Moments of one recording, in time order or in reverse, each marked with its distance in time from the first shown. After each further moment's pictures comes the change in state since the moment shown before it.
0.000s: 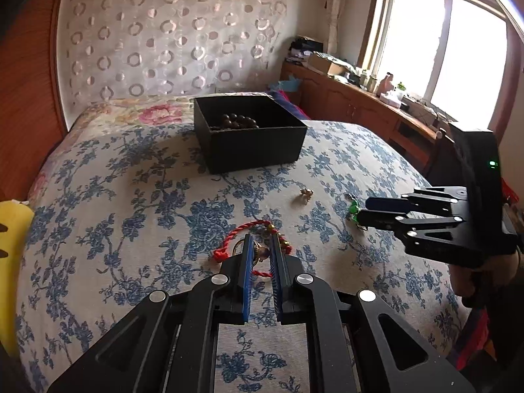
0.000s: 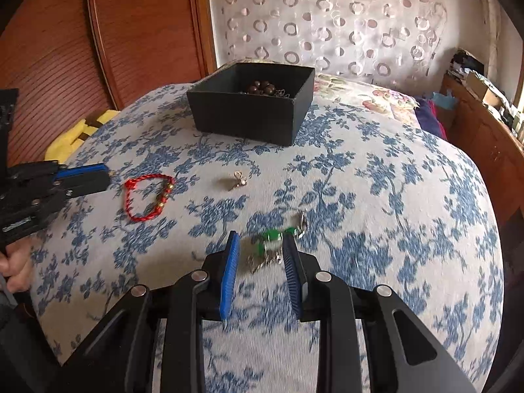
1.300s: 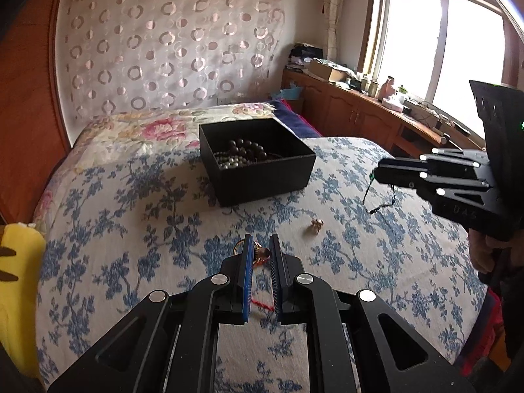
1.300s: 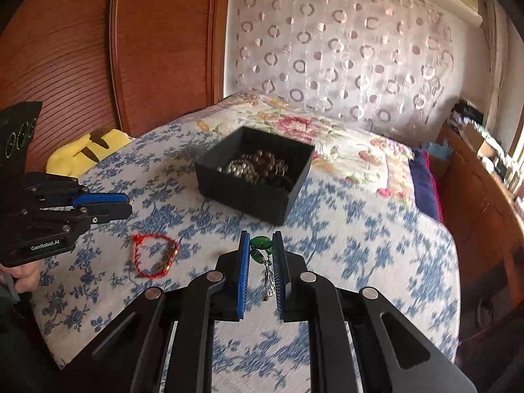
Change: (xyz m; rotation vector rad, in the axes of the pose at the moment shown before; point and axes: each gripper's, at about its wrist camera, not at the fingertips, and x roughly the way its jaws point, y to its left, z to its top) left arm 0.004 0.003 0.033 0.047 -0.033 0.024; right arm -0.046 0.010 0.058 -0.131 -0.150 -0.050
